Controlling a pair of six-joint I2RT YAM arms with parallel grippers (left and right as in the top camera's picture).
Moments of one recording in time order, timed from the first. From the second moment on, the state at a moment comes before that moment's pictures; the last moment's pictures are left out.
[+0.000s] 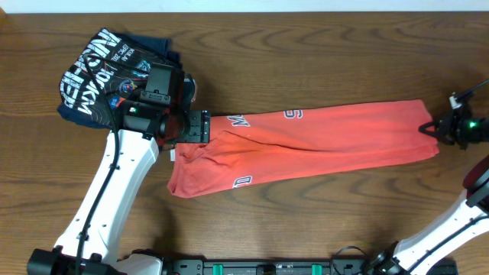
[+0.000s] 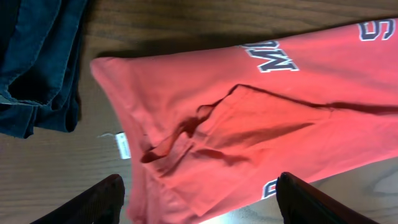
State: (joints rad) left arm -0.22 1.43 1.22 -0.98 0.10 -0.17; right arm -0.70 2.18 1.60 -1.12 -0.64 -0.36
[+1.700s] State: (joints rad) left arm -0.22 1.43 1.22 -0.98 0.10 -0.17; right arm -0.02 1.94 1.51 -1.07 -0.12 -0.03
